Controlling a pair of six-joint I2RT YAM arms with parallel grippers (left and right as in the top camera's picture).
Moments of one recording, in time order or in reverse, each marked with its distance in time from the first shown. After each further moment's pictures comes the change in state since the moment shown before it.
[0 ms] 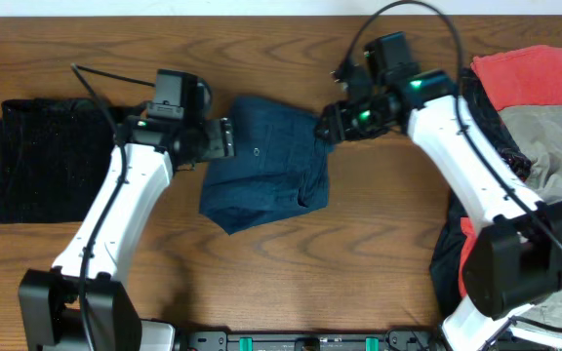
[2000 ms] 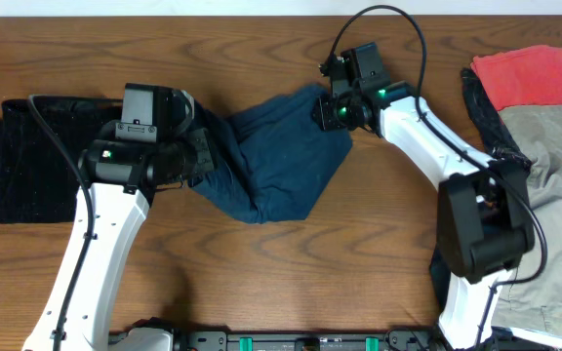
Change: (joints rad) left arm 0.016 -0.231 0.000 -0.148 0.118 -0.094; right arm 0.007 0.216 -0.049 0.394 0.185 0.055
